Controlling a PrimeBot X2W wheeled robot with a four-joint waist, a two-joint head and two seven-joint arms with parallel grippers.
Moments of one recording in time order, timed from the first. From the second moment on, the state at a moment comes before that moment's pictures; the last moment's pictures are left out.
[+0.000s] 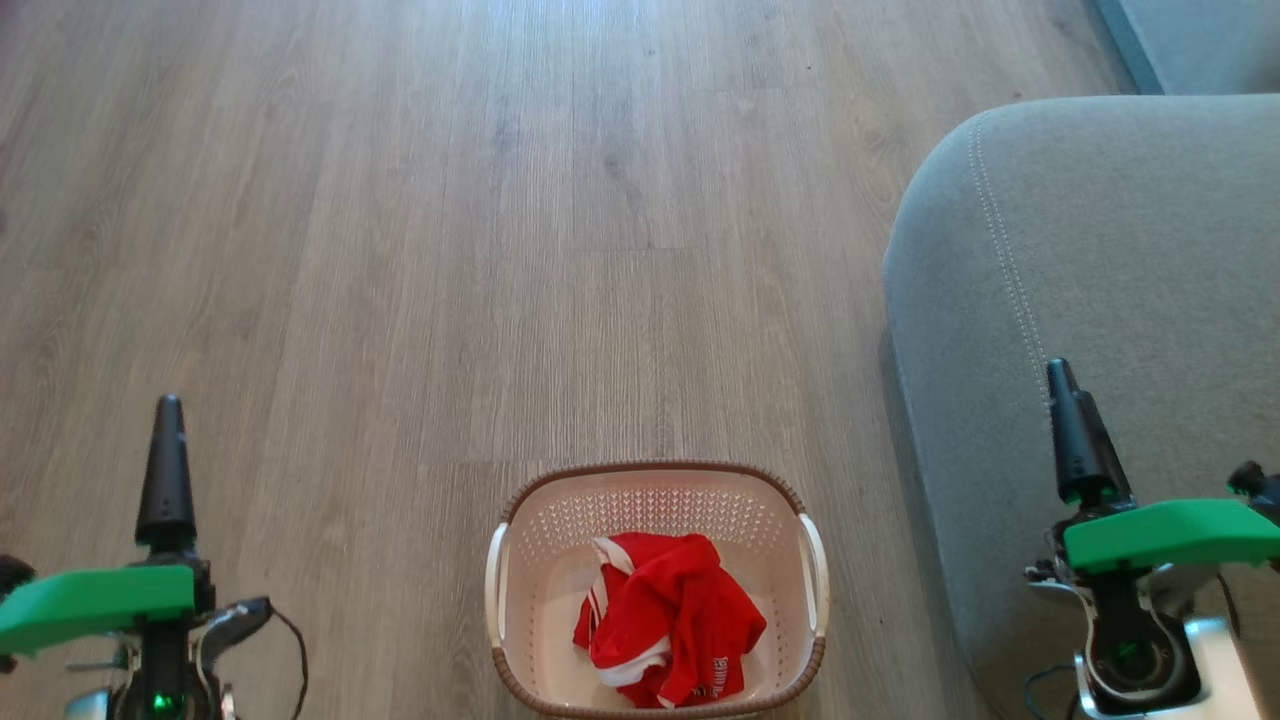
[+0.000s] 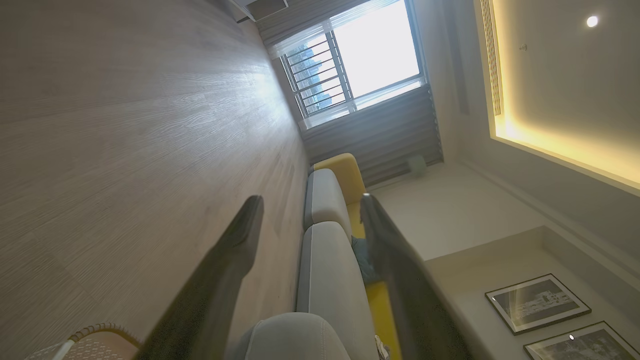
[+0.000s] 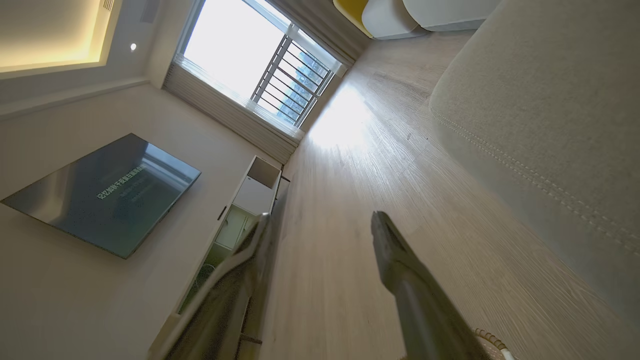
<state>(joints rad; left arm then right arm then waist) -0.07 0.03 0.22 0.17 -1.30 -0.12 -0.03 -0.07 -0.04 -0.10 0.17 1.04 0.13 -0.03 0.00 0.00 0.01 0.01</state>
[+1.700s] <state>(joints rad) -0.06 0.07 -0.21 0.00 -0.36 0.18 -0.17 -0.10 -0.04 -0.01 0.18 0.27 0.13 -0.17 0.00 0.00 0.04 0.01</state>
